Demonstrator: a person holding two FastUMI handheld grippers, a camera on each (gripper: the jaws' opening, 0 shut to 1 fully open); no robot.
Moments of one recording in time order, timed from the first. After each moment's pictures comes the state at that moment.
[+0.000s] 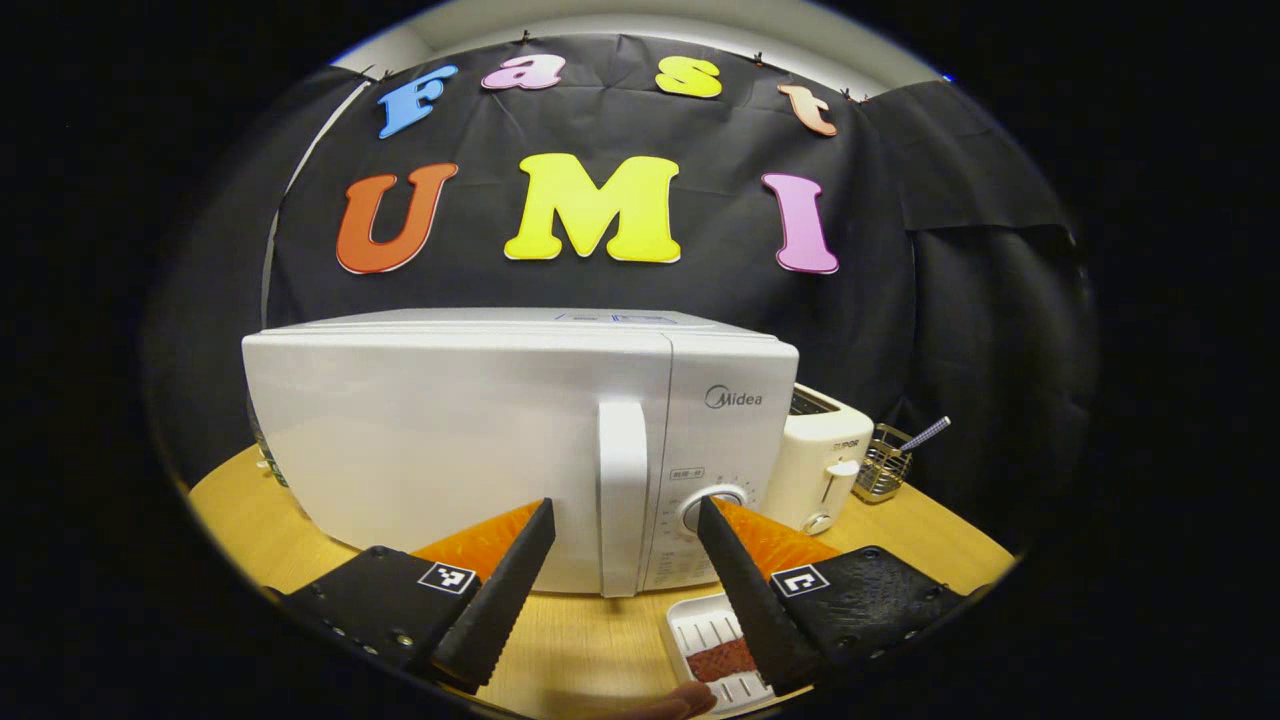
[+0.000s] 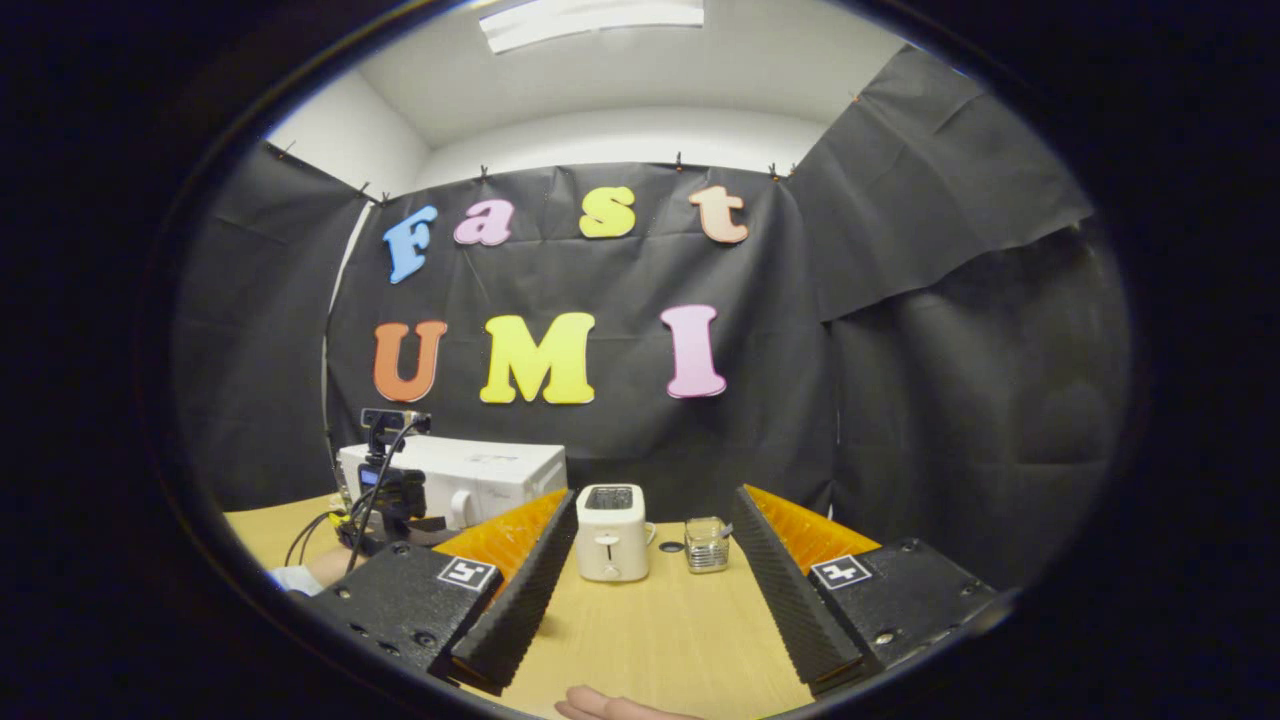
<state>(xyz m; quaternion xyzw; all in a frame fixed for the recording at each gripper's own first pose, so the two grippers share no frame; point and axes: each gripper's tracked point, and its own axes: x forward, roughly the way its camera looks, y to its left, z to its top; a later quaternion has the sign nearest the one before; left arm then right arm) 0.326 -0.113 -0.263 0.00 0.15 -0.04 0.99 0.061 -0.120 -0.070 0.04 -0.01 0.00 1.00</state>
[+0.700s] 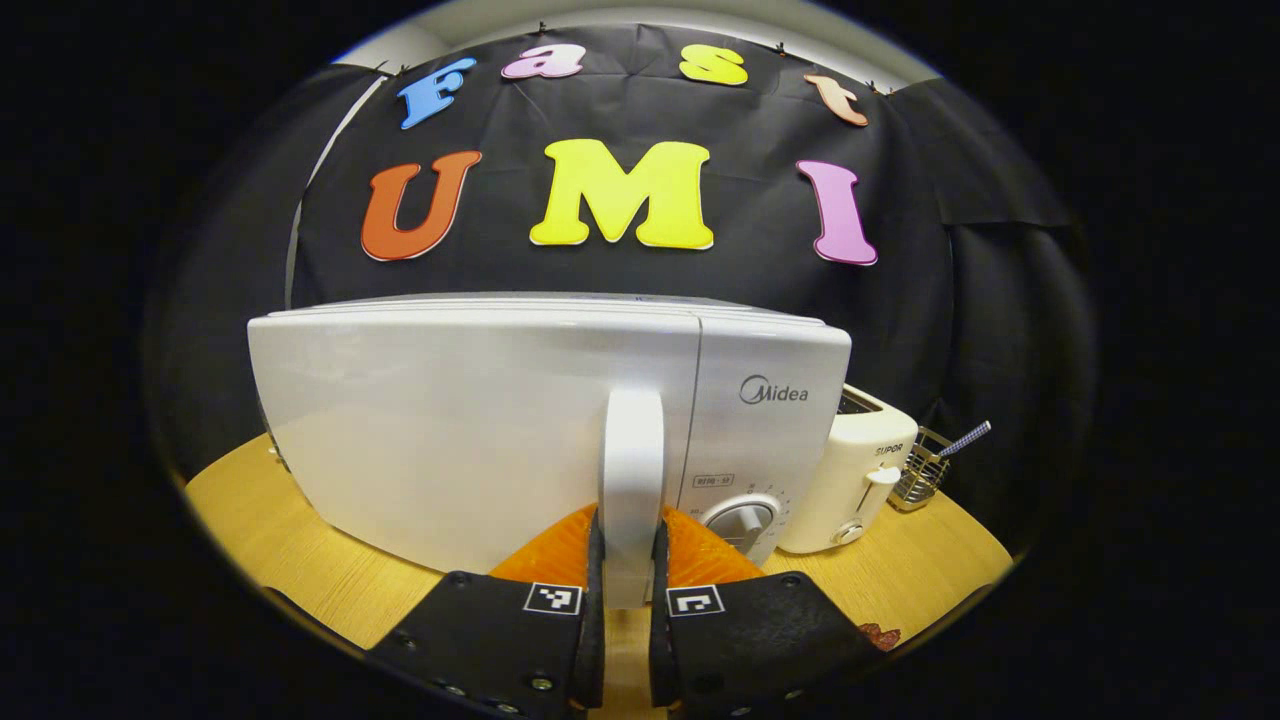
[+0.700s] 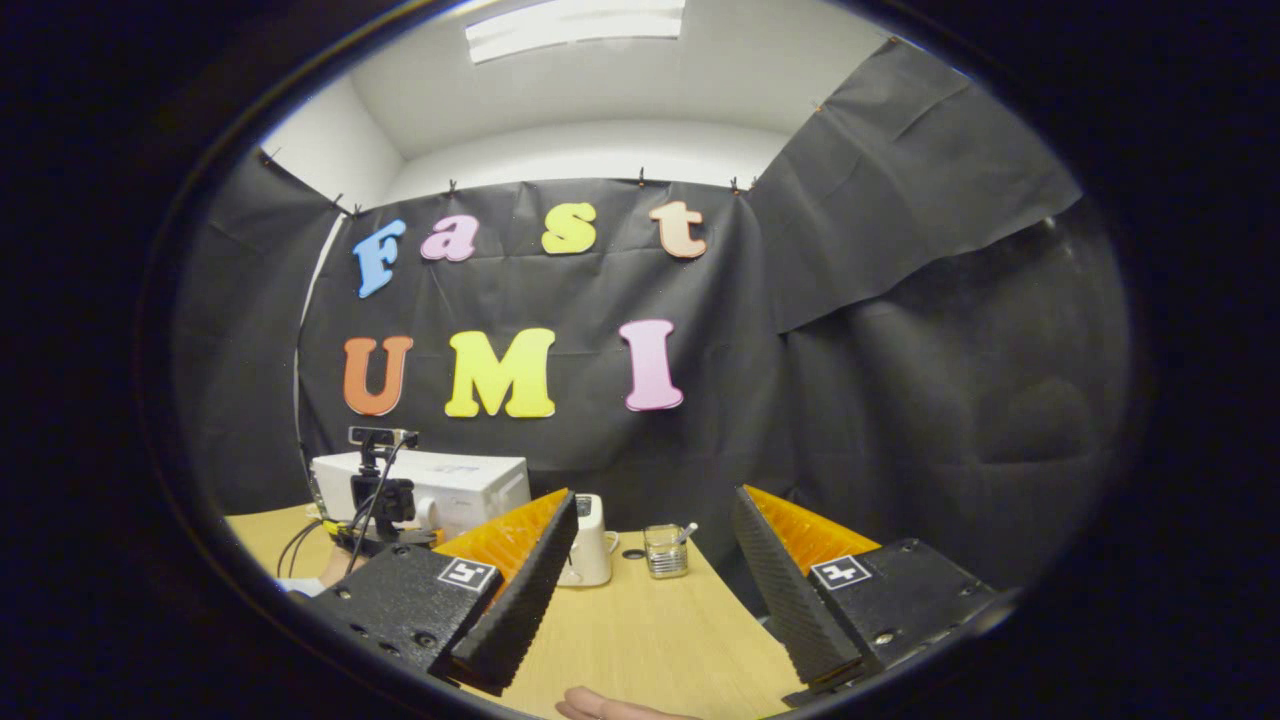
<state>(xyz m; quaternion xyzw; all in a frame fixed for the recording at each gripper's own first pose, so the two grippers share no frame) 0.341 -0.113 -0.278 -0.01 0.17 0.00 0.99 0.034 -0.156 -0.066 0.04 -0.03 -0.04 1.00</state>
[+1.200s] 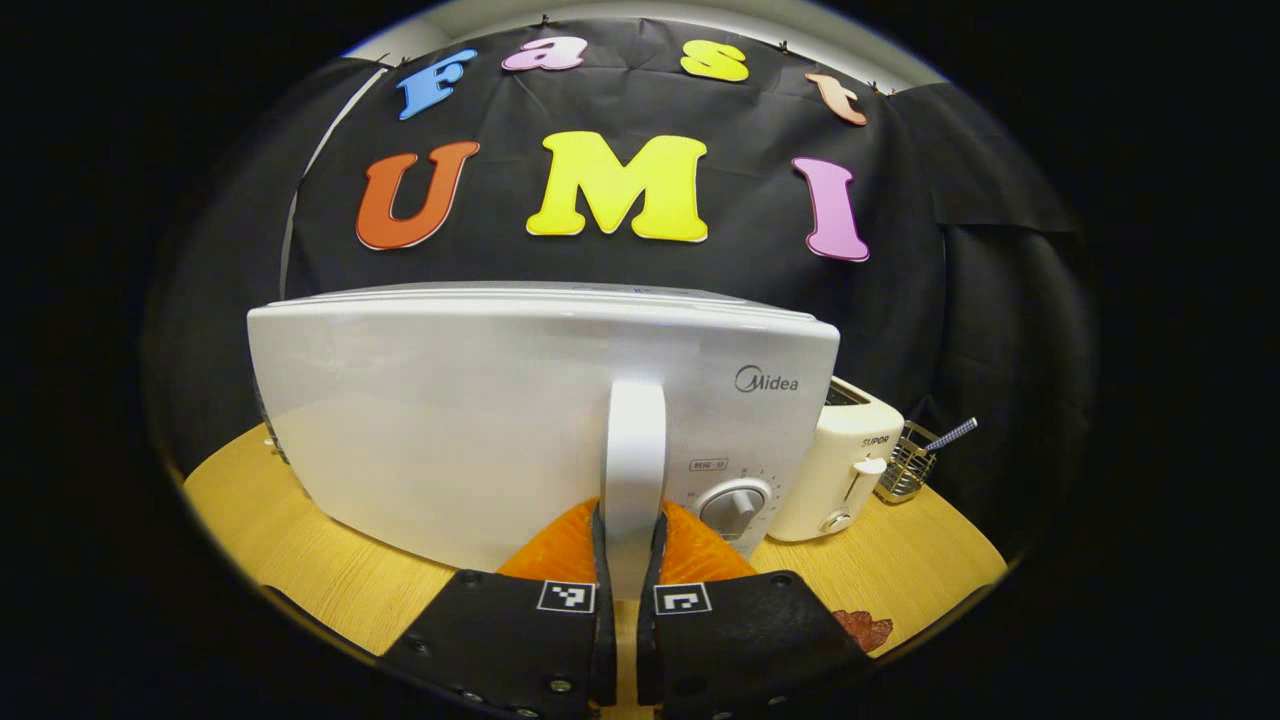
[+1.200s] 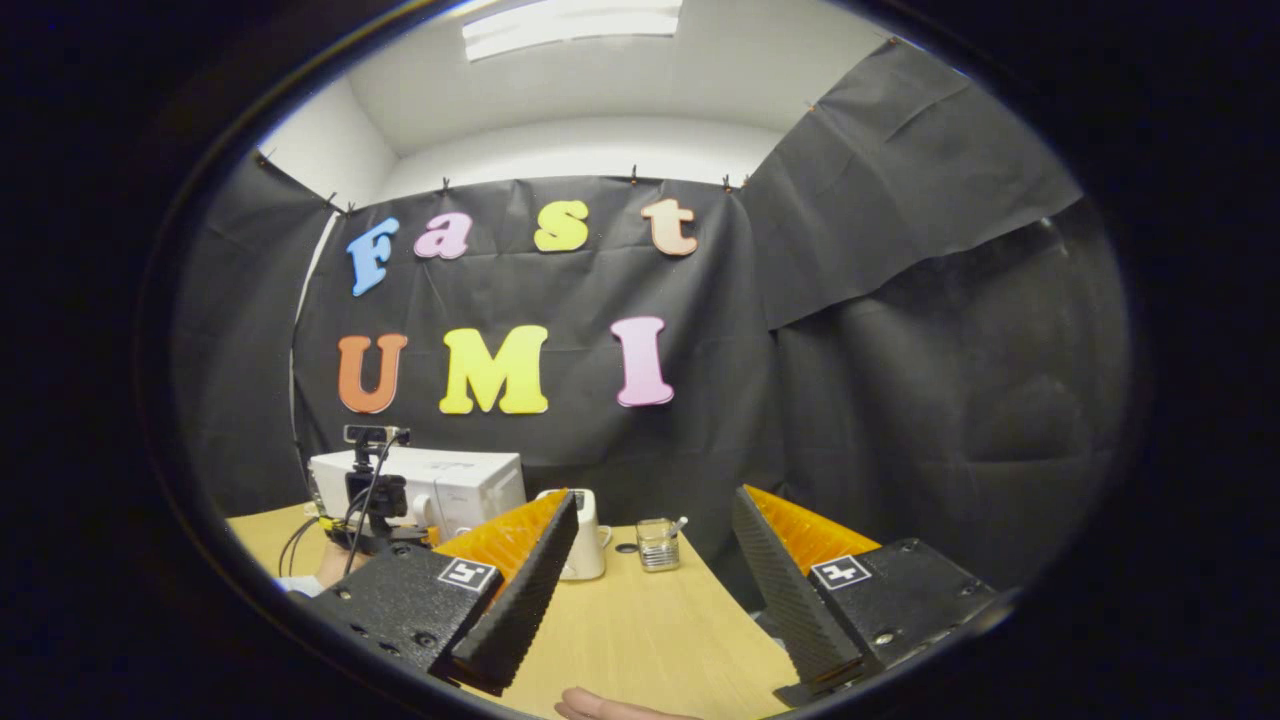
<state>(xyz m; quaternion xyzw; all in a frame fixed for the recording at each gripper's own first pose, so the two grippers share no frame) 0.327 -0.110 -0.270 -0.02 0.16 -0.01 0.99 0.022 -0.161 -0.066 0.04 -0.02 -0.05 1.00</state>
